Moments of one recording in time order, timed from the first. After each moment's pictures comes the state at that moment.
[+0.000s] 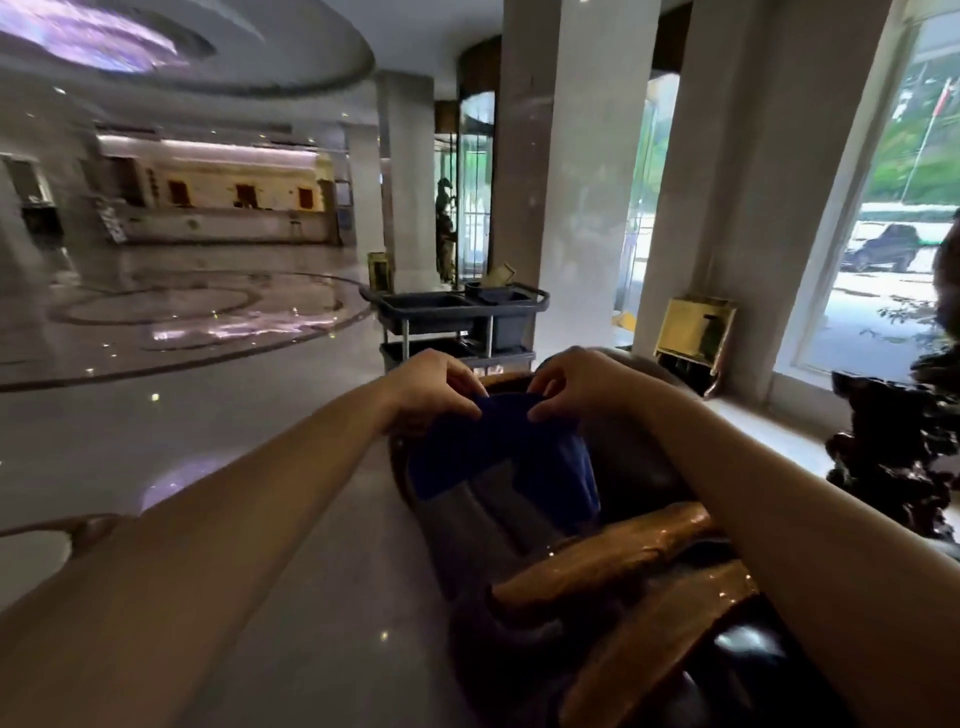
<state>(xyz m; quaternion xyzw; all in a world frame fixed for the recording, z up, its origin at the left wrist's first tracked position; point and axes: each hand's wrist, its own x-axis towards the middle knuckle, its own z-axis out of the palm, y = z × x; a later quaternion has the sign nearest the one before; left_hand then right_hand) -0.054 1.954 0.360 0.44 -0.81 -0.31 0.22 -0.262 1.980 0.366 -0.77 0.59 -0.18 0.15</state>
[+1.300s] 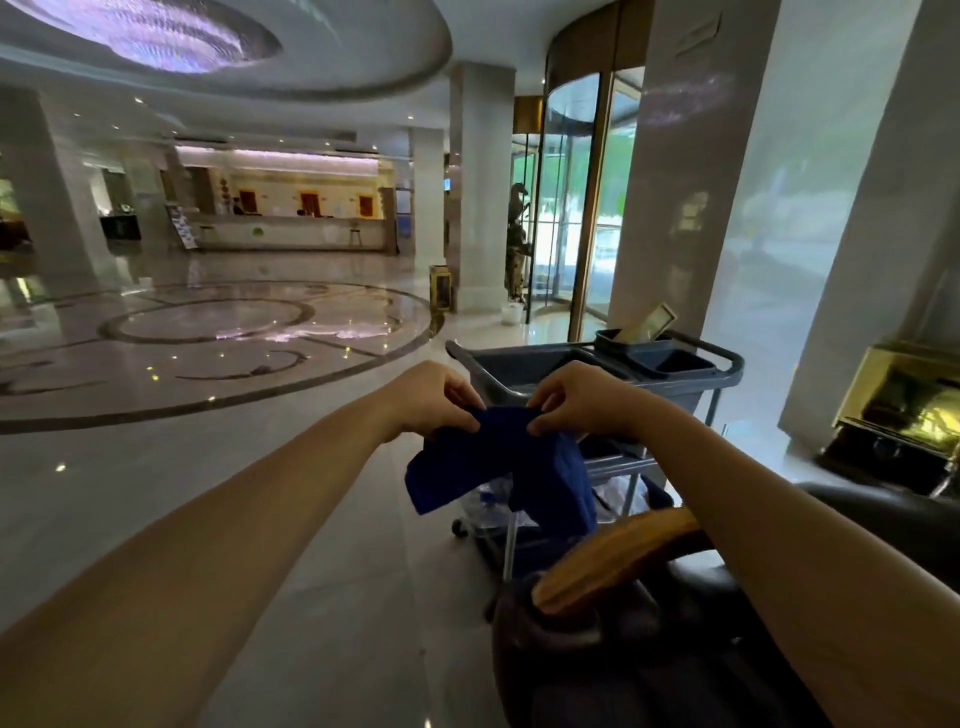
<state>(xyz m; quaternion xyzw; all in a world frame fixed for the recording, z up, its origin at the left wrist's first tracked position) 0.202 1.065 0.353 0.51 -0.78 -0.29 0.22 -0.010 1.054 0.352 -0.80 0.53 -0.18 0.22</state>
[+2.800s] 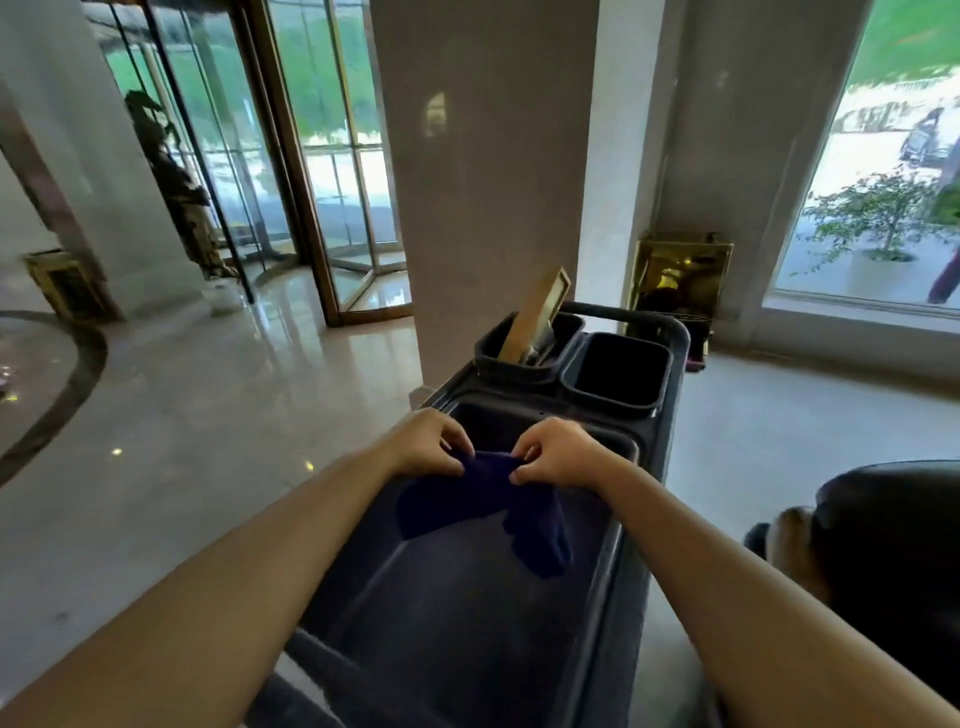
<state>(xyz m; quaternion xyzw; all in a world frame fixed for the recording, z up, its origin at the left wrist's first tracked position) -0.037 0.102 0.236 0.20 -0.93 -0.30 0.00 -0.177 0.249 0.217 -0.51 0.80 -0.24 0.19</state>
